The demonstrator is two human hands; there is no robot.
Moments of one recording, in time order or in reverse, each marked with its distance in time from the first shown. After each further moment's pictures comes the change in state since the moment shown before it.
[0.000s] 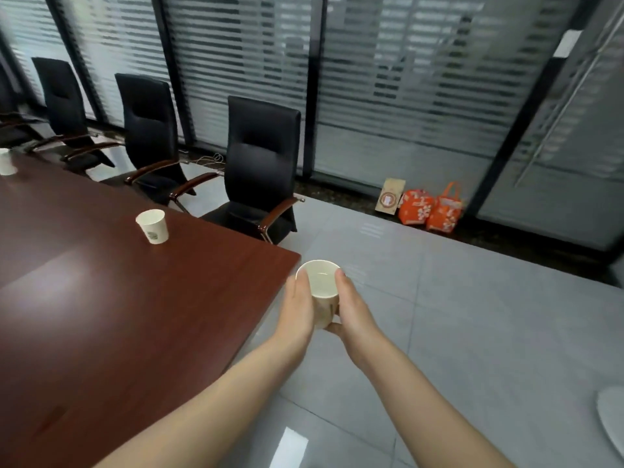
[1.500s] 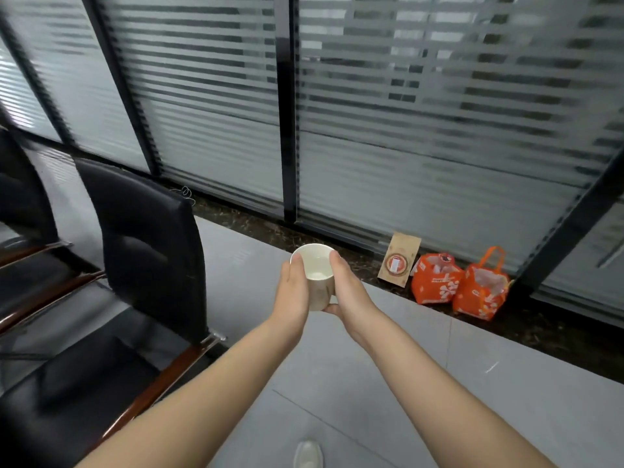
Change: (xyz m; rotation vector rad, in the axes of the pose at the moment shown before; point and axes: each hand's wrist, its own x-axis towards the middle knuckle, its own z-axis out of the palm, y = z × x) left_hand 0.705 0.249 0.380 -0.045 0.061 0.069; right_hand 0.806 -0.310 -0.252 0.038 -0.104 -0.073
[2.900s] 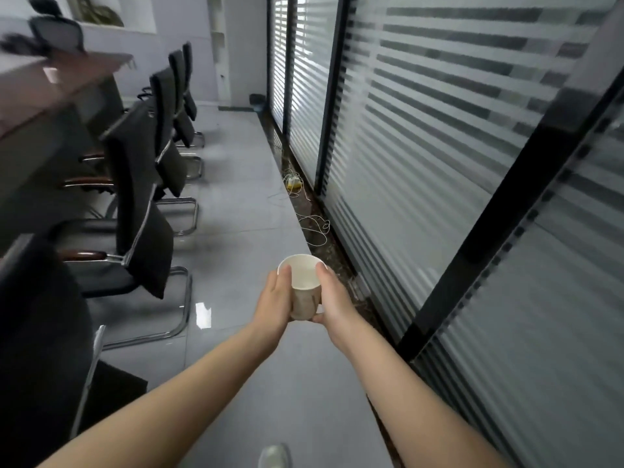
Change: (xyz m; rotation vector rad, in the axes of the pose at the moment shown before) left_hand 0.695 0.148 -0.076 -0.148 0.755 0.048; right_hand 0.742 -0.195 0.227 -0.282 -0.749 0.106
